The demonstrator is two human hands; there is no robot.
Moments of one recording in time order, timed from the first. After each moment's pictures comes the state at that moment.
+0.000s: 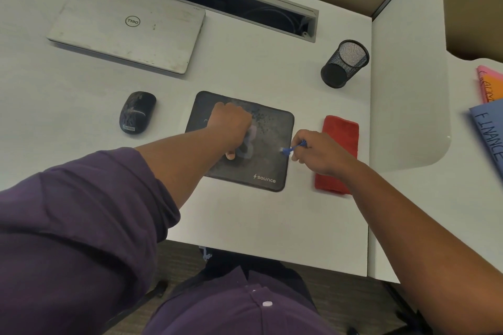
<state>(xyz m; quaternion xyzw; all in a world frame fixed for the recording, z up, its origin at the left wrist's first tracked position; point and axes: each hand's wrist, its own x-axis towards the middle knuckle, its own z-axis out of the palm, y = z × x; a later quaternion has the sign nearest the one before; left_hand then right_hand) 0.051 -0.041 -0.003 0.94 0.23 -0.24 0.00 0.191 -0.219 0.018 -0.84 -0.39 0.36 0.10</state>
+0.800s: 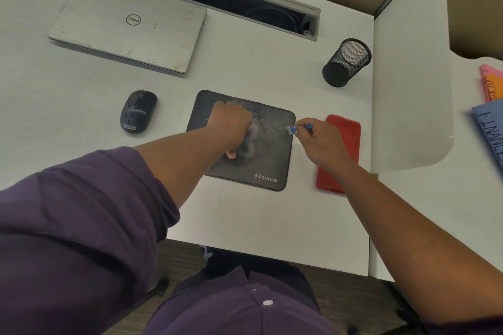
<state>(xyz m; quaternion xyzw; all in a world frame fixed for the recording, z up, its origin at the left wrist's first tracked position) 0.051 -0.040 -0.003 0.94 0.24 -0.25 0.00 0.193 -0.210 0.002 -0.87 -0.35 0.24 0.25</state>
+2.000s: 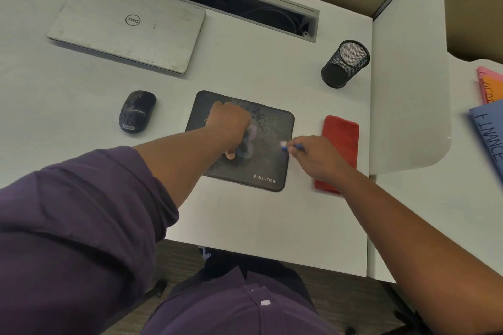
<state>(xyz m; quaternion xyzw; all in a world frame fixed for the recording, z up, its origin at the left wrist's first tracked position) 0.050 -0.041 0.001 0.94 0.24 -0.24 0.01 0.184 -0.222 0.003 -0.83 -0.45 0.29 0.13</state>
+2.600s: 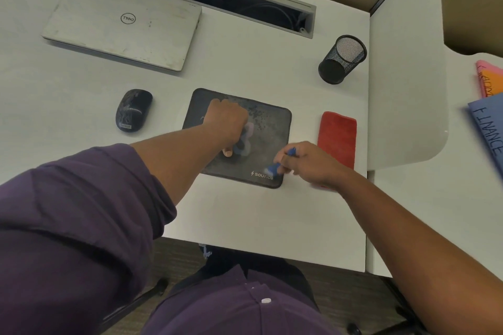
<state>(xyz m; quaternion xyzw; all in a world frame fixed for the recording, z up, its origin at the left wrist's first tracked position) 0.051 -0.043 0.001 0.94 0.24 -0.24 0.01 0.170 -0.236 0.008 -0.78 -0.34 0.48 0.22</state>
